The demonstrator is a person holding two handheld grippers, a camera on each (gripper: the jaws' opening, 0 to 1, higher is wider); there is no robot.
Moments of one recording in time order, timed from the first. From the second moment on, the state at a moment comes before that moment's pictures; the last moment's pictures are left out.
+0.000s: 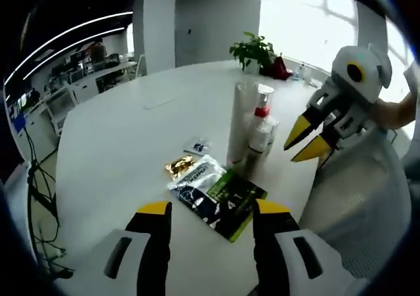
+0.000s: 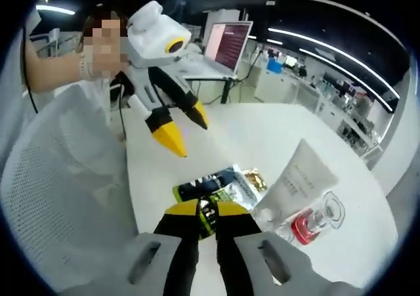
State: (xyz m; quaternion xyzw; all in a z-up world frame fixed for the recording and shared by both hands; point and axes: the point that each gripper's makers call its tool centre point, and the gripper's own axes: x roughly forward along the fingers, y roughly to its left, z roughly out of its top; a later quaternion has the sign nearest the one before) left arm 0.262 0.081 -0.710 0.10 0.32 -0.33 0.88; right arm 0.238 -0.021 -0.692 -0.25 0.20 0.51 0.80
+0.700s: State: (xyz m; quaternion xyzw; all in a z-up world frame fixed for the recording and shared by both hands) left arm 0.235 0.090 -0.691 0.12 0.30 -0.31 0.89; right arm 0.240 -0.075 -0.681 -0.20 0.21 0.42 0.86
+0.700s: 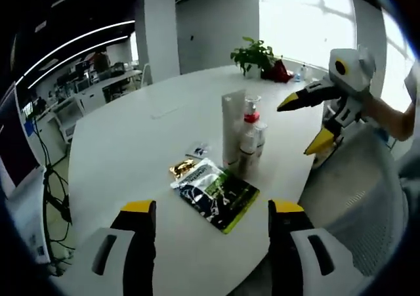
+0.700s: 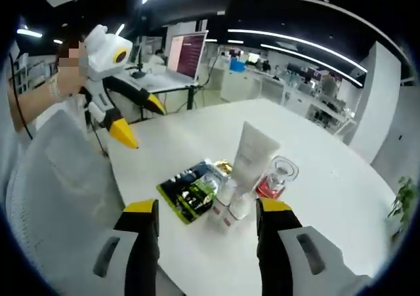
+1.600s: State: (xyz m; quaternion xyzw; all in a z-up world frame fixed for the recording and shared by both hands) left arm 0.194 0.090 -0.695 0.08 0.31 -0.29 0.90; right arm 0.214 -0.085 -0.691 -0.18 0.24 0.40 0.86
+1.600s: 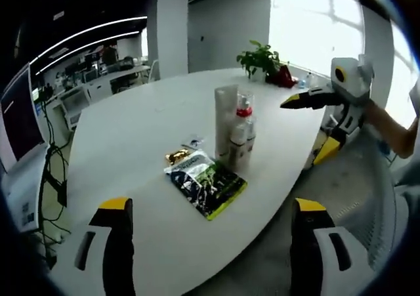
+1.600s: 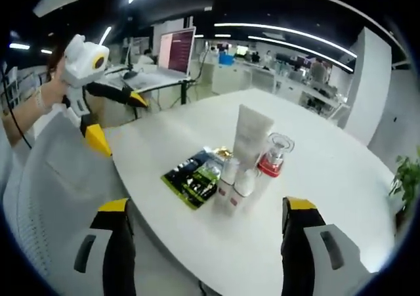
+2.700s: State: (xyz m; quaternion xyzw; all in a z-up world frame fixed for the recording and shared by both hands) left arm 0.217 0.100 -0.713 0.09 0.33 -0.30 0.89; right arm 0.240 -0.095 -0.701 -0.18 0.28 0.42 0.85
